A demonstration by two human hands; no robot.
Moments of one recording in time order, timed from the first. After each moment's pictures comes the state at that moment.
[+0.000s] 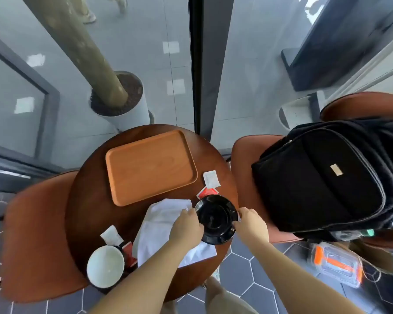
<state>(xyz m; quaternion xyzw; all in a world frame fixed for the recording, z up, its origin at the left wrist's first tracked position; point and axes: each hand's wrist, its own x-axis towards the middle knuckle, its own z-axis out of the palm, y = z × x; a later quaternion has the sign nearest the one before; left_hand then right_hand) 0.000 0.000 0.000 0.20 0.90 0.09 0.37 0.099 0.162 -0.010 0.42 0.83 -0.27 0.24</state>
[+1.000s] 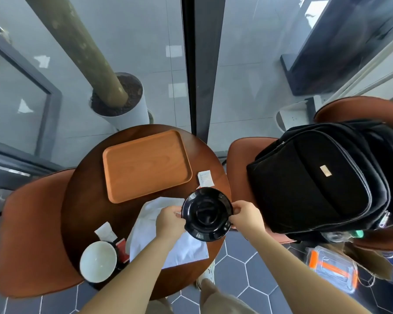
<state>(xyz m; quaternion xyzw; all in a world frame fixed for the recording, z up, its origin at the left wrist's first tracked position) -0.004 -0.008 0.017 -0.04 0.87 0.33 0.36 0.092 0.181 0.022 0.45 0.75 -0.45 0.18</state>
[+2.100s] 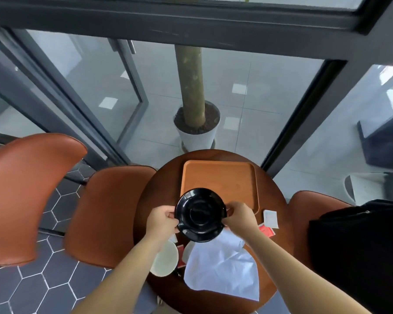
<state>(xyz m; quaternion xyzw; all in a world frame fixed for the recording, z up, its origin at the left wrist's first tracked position) -0.080 -0.199 0.077 -0.20 0.80 0.52 0.22 -0.059 0.032 0.076 0.21 0.87 -0.39 0.20</state>
